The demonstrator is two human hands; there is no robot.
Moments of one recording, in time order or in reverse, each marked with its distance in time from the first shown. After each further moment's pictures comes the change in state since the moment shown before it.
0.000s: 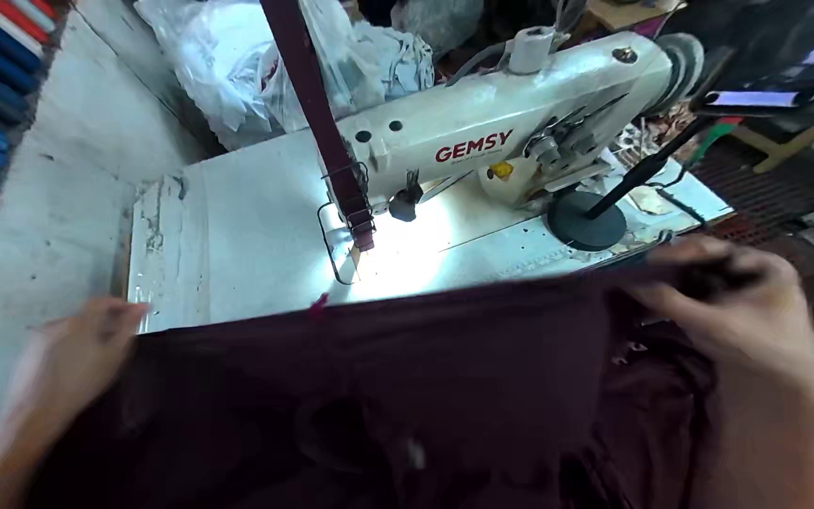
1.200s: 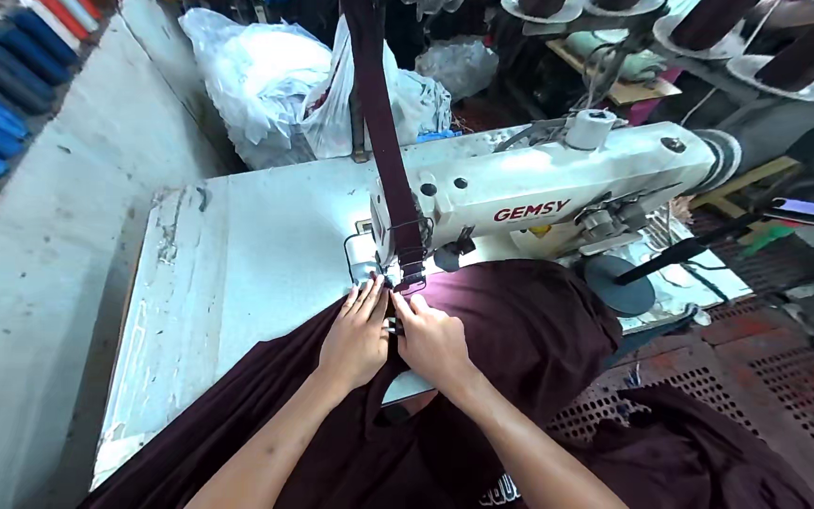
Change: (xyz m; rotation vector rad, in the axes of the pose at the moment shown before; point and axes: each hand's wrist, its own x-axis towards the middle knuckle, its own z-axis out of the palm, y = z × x) left_hand 0.050 0.197 0.159 -0.205 0.032 0.581; right_hand 0.051 -0.005 0.292 -0.852 -0.336 -0.030
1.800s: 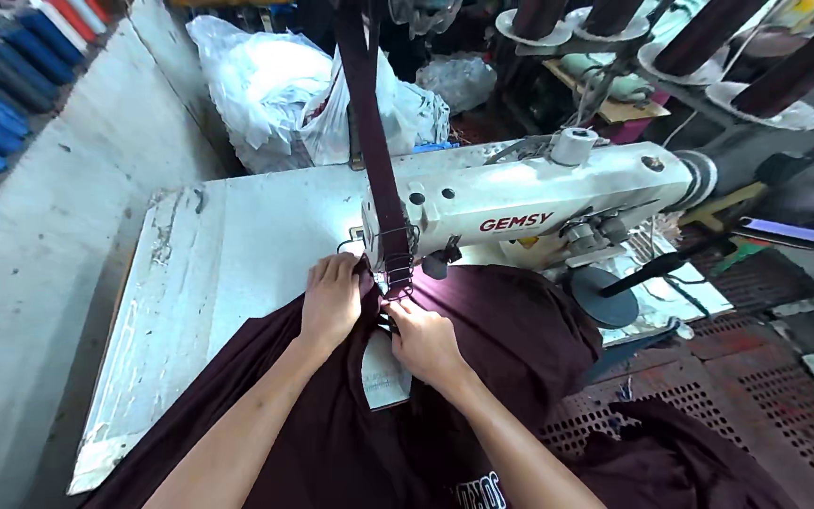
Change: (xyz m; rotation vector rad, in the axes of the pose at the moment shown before) left_hand 0.043 -0.026 -0.018 -0.057 0.326 -0.123; right_hand 0.005 0.014 -0.005 0.162 0.001 -0.069
